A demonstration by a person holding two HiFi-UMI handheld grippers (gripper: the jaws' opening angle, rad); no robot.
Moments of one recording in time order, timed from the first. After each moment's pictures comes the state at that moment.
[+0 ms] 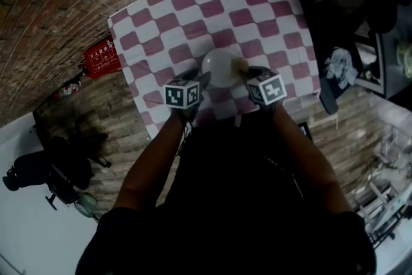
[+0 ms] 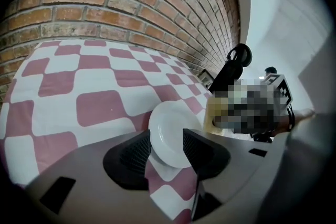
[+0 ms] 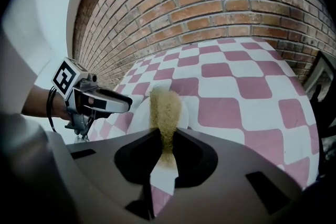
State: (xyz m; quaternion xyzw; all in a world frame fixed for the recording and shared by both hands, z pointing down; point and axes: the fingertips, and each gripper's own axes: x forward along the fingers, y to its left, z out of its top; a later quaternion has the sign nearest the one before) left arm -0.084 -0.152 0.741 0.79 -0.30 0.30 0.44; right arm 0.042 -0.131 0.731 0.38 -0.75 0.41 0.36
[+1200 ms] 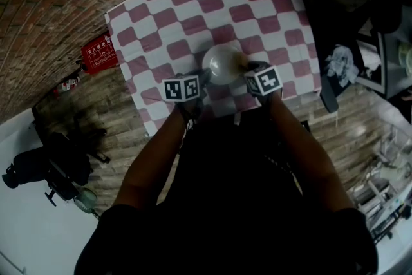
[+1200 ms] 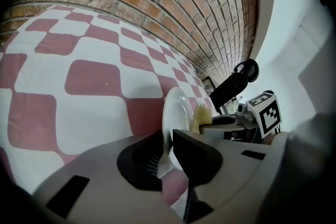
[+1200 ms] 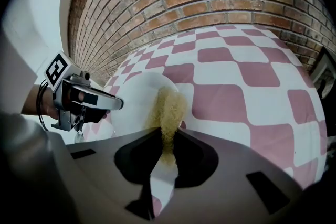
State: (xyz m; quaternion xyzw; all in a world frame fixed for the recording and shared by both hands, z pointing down) left arm -0.068 -0.140 0.760 0.75 -0.30 0.25 0.54; right arm 0.046 -0.132 0.774 0.36 -0.74 0.42 0.38
